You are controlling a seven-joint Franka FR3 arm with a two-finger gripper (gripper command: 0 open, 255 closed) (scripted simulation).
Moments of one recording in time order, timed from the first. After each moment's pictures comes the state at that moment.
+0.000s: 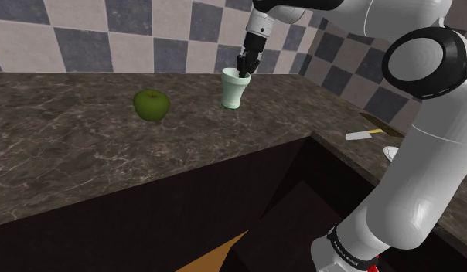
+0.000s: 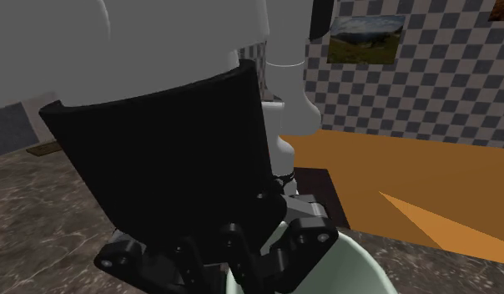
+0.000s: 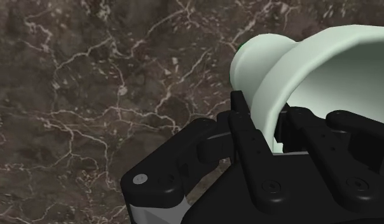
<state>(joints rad) -0.06 0.23 -0.08 -1.47 0.17 1.61 -0.27</state>
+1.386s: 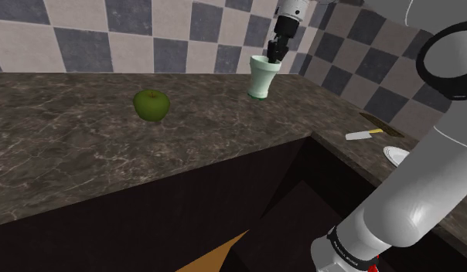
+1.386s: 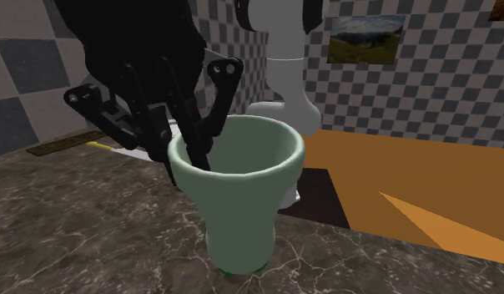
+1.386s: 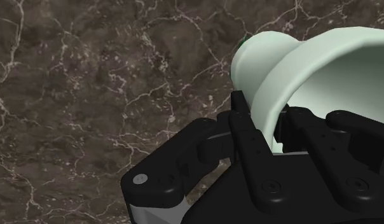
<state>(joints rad) -0.13 0.06 -0.13 -1.50 0.15 1.46 -0.37</state>
